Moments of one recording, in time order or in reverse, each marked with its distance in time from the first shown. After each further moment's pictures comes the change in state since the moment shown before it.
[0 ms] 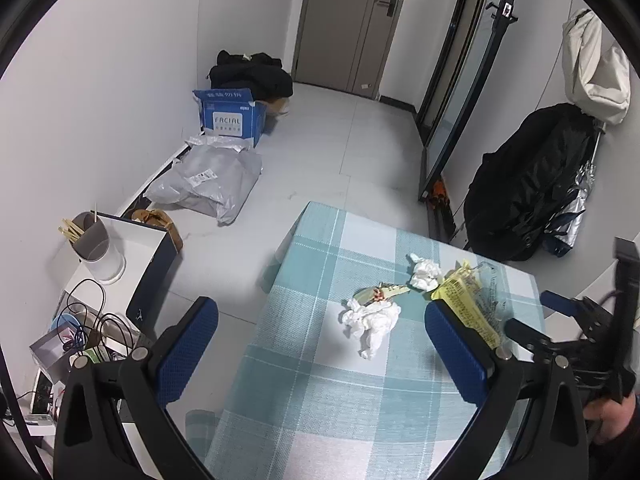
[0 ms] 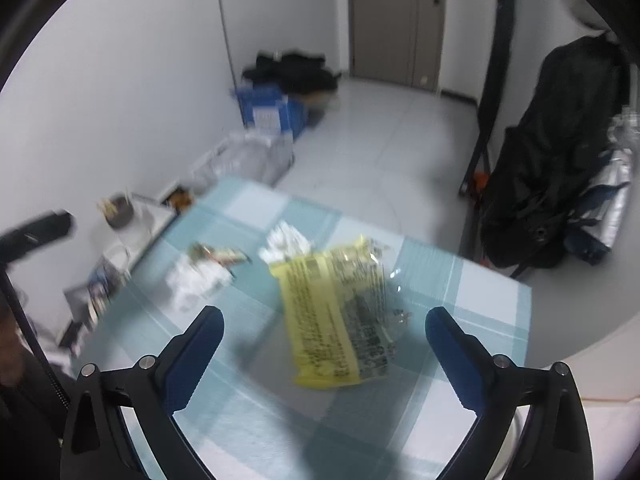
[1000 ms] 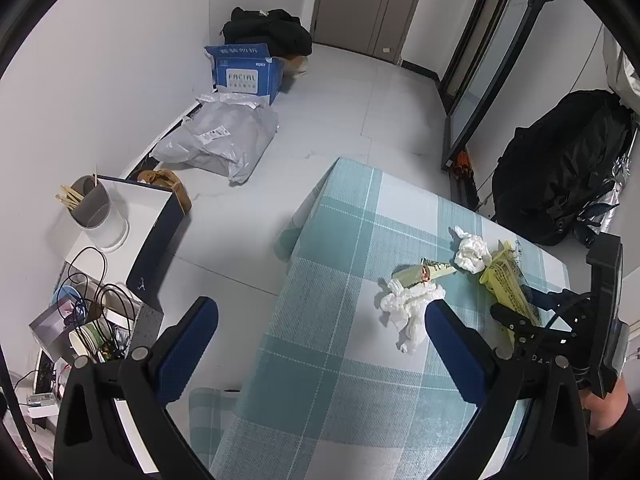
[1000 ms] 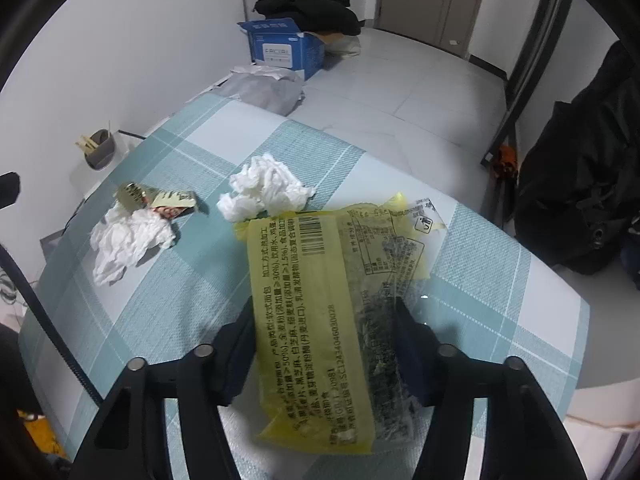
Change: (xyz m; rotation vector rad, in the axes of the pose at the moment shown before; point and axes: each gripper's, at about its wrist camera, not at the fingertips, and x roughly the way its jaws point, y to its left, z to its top) left arm 0.041 0.022 0.001 -0.037 0.149 0.039; right arm 0.085 0.009 -0.005 -0.102 0.170 0.006
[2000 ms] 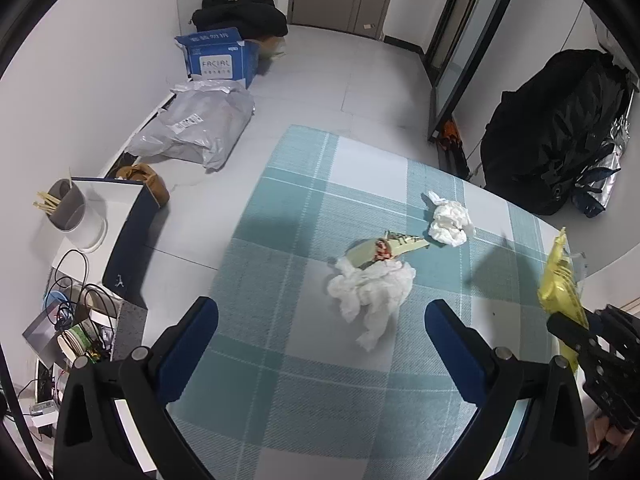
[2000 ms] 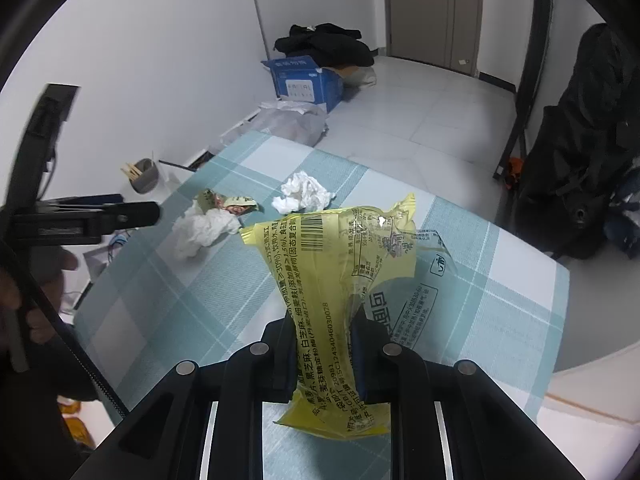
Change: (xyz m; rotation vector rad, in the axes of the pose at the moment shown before) left arm 0.028 -0.038 -0.006 0.075 0.075 -0.011; right arm -0.071 -0.016 -0.038 0.041 -0.125 0.133
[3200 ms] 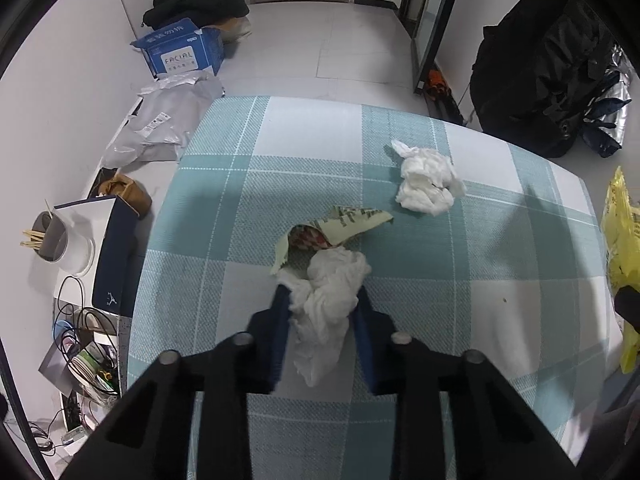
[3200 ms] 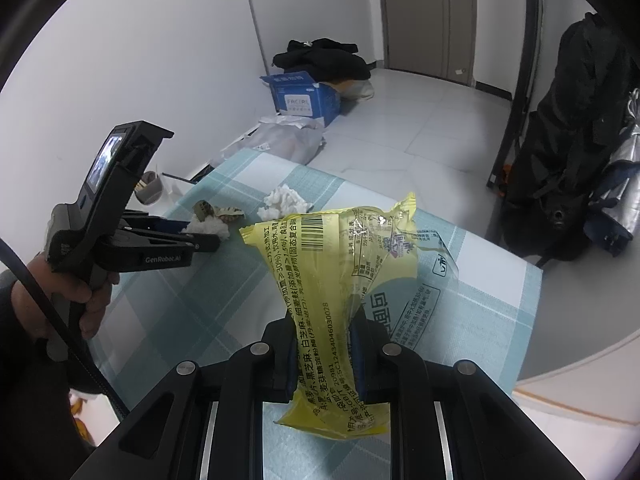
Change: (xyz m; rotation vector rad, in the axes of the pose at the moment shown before) left arm 0.031 -0.035 0.002 0.160 0.113 0.040; right arm -0.028 -0.018 -0.006 0.005 -0.045 0.007
